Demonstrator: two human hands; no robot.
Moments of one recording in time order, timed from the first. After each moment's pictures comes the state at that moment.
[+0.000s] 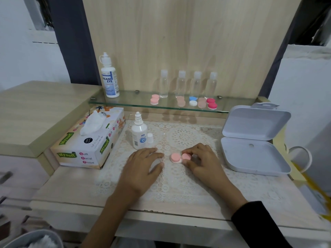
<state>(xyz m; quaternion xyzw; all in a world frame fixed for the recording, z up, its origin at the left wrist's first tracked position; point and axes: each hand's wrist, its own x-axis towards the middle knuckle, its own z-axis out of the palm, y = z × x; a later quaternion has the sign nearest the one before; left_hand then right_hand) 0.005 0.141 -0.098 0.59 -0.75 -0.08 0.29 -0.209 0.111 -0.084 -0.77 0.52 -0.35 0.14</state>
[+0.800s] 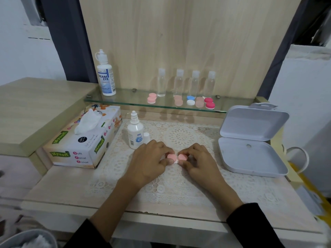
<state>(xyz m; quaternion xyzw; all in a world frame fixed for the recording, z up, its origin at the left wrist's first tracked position) -0.027 0.117 -0.069 0.55 -0.80 -0.03 0.23 -0.208 0.109 -0.087 -0.77 0.51 -0.35 0.14</state>
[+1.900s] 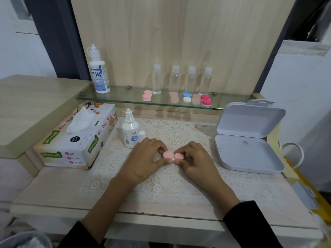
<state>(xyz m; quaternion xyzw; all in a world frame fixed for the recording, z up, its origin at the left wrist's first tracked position) -0.019 0.108 -0.081 0.51 -0.80 -0.11 0.31 -0.207 0.108 -0.088 -0.77 0.50 -0.36 0.14</state>
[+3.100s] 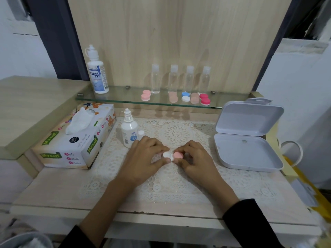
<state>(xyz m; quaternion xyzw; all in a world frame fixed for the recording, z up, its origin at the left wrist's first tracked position) -0.017 0.112 -0.084 0.50 -0.81 -0.03 0.31 -0.208 0.109 -0.087 -0.77 0.51 -0.35 0.15</state>
